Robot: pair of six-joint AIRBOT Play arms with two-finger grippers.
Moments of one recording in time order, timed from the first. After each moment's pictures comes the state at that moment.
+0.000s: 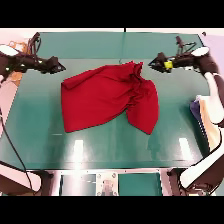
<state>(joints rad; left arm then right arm) 0.18 -1.73 1.66 0.73 -1.23 -1.14 -0.20 -1.91 1.84 -0.72 1.20 1.38</state>
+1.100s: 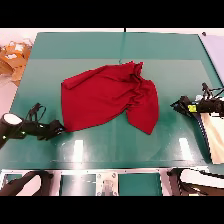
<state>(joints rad) 0.24 -1.03 0.44 0.91 -1.00 -1.36 -0.53 -1.37 0.86 -0.83 1.04 1.23</state>
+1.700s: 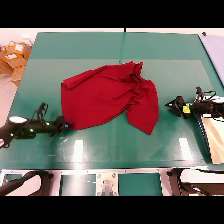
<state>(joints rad) 0.26 -1.19 0.46 0.56 -0.97 -1.10 -0.51 -1.47 0.84 -0.73 1.01 1.22</state>
